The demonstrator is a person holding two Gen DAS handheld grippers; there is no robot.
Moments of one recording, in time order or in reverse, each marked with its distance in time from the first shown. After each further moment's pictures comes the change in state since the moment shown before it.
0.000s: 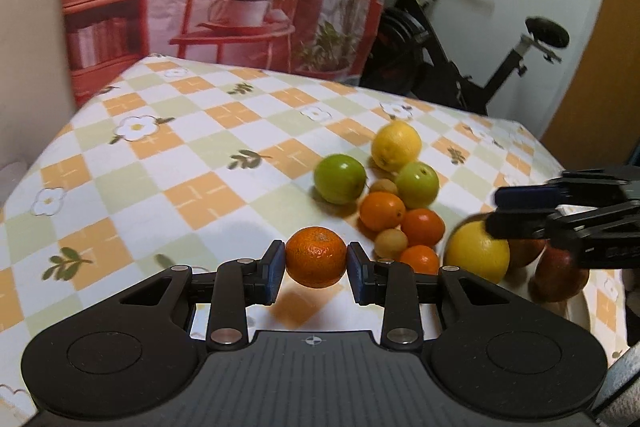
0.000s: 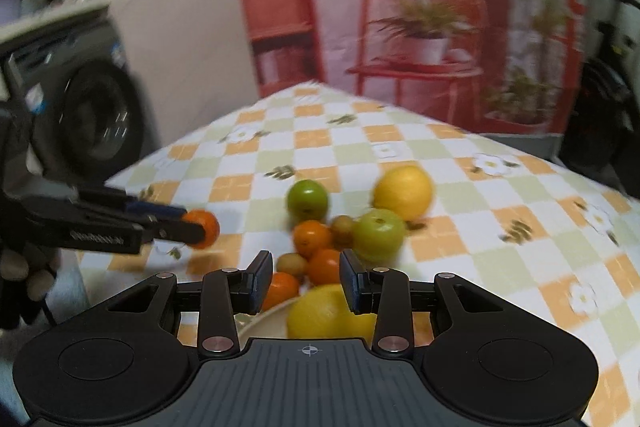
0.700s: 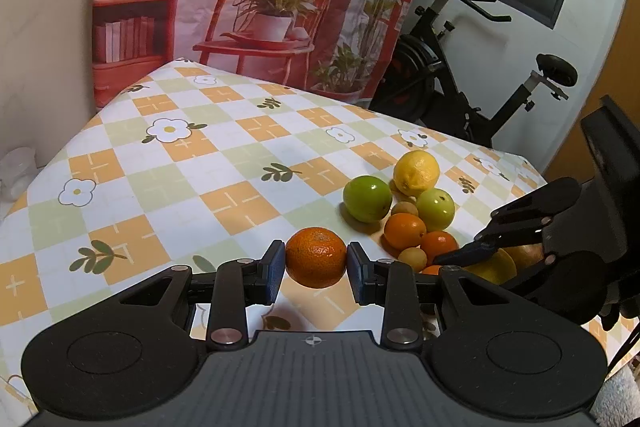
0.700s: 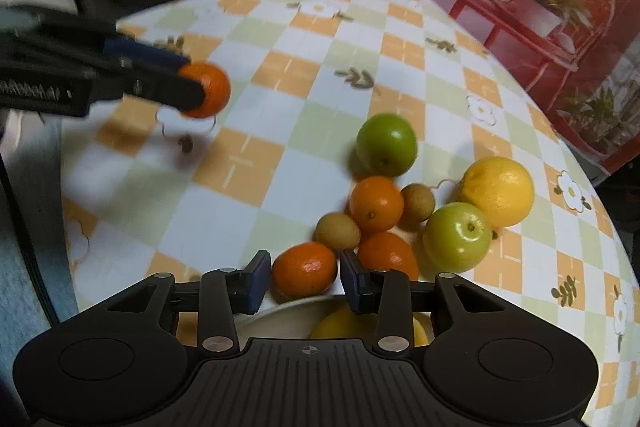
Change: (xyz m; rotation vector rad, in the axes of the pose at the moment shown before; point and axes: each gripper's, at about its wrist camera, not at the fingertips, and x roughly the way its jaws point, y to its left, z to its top) left arm -0.014 0.024 -0.002 -0.076 -0.052 -0.010; right arm 0.091 0.056 0.017 -0.370 0.397 0.010
